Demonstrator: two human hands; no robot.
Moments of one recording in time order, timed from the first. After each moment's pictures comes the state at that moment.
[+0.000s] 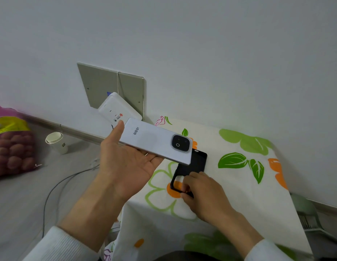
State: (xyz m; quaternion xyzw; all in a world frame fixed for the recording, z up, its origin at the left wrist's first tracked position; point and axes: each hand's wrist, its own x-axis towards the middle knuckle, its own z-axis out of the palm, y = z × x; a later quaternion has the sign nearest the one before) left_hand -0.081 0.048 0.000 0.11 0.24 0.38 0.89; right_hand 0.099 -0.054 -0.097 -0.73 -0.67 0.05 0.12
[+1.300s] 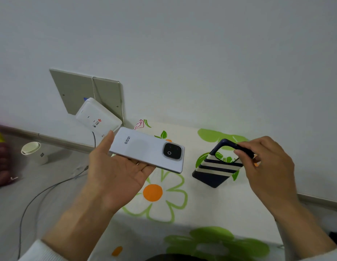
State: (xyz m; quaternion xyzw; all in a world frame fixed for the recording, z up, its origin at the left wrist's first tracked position) left_hand -0.046 0.028 -0.005 0.13 0.21 0.37 0.90; right_hand 0.227 -0.125 -0.020 -0.75 -0.51 -0.20 0.36
